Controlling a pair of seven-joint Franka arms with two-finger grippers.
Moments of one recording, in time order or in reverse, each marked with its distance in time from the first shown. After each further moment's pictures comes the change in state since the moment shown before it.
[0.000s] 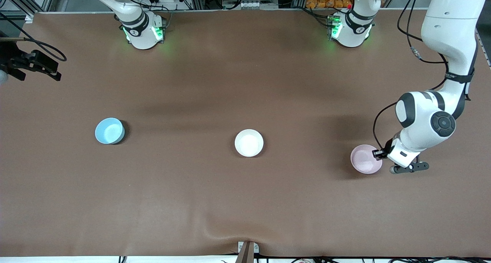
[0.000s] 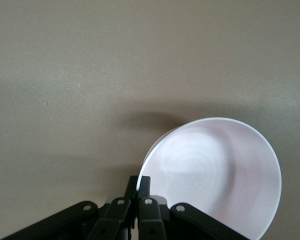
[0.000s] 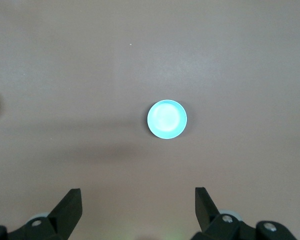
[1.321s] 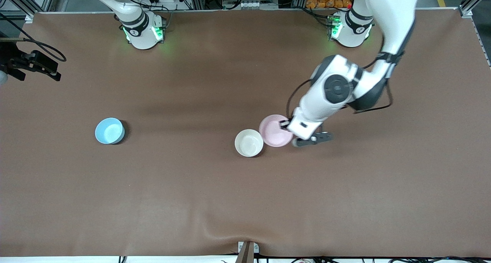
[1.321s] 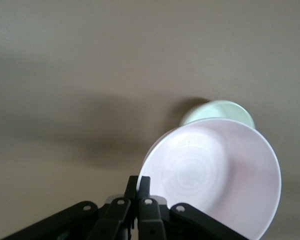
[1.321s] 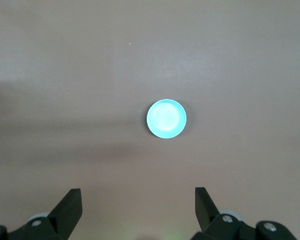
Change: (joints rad) left arm -0.288 0.002 -0.350 0.227 0.000 -0.275 -0.701; right arm -0.003 0.001 -0.001 -0.001 0.000 -0.001 0.000
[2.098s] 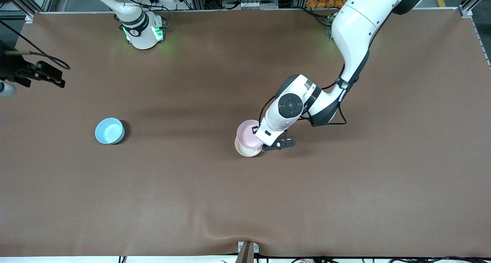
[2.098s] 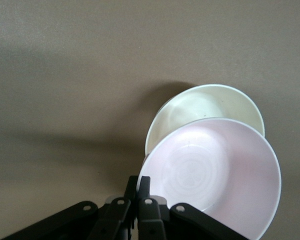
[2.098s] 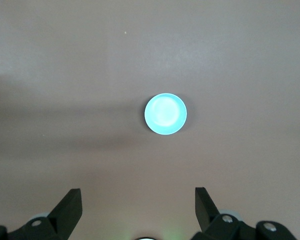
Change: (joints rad) left arm -0.144 0.210 0.066 0.116 0.046 0.079 -0.048; right arm -0.009 0.081 -0.001 -0.002 -0.002 0.005 0.000
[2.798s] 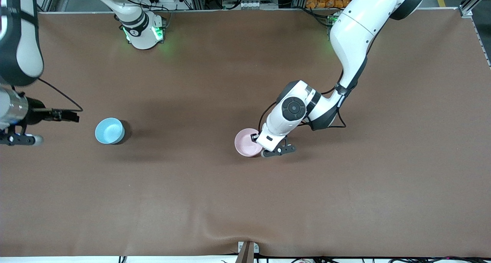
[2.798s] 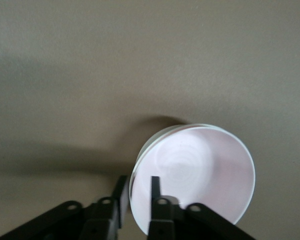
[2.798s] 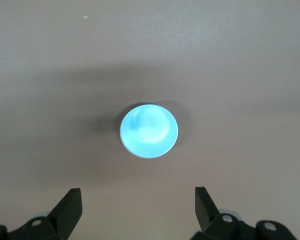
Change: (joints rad) left arm -0.002 0.046 0.019 0.019 0.017 0.131 0.000; right arm -0.107 0.249 -0.001 -0.069 0.001 0.201 -0.061
